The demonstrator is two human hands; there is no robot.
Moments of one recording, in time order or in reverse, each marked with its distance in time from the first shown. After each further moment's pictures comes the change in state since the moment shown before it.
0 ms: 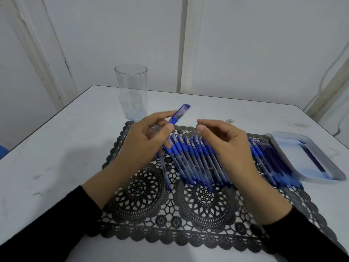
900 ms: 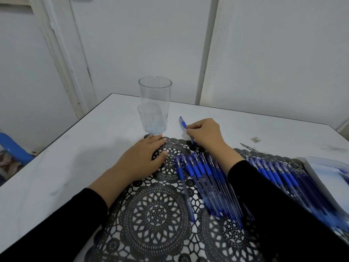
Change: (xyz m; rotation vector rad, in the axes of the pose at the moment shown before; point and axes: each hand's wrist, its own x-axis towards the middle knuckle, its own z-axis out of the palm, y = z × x) left_hand 0.037 -0.081 -0.066 0.922 -0.329 -0.166; right_hand 0.134 0.053 0.088 -0.548 -0.126 0.154
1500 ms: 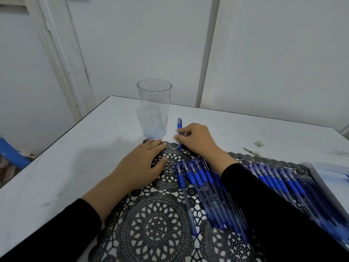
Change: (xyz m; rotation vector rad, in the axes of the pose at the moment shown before) left_hand 0.004 -0.002 0.003 0.022 0.044 0.010; right_hand 0.019 0.004 0.021 -0.223 -0.120 -0.201
